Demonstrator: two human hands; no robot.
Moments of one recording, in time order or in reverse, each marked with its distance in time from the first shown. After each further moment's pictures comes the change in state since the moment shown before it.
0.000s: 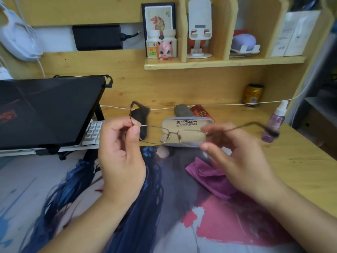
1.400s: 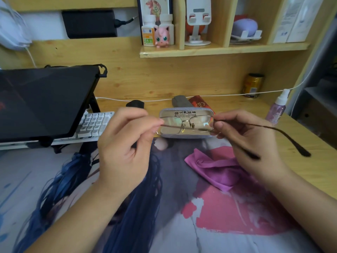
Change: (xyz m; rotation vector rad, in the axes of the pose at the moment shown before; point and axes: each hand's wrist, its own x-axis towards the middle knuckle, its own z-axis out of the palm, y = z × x) left_hand 0.008 0.005 -0.005 0.231 -0.260 0.357; right_hand 0.006 0.029 -0.008 0.198 0.135 0.071
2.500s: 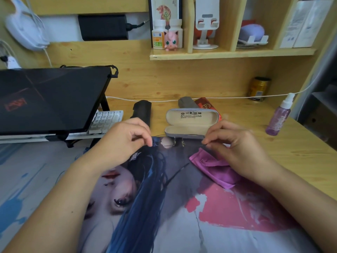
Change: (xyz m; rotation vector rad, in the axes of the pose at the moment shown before) left_hand -0.001 -0.059 -0.033 -0.092 -0.676 -0.613; right_hand -0.001 0.007 0.004 -0.347 -0.343 -0.218
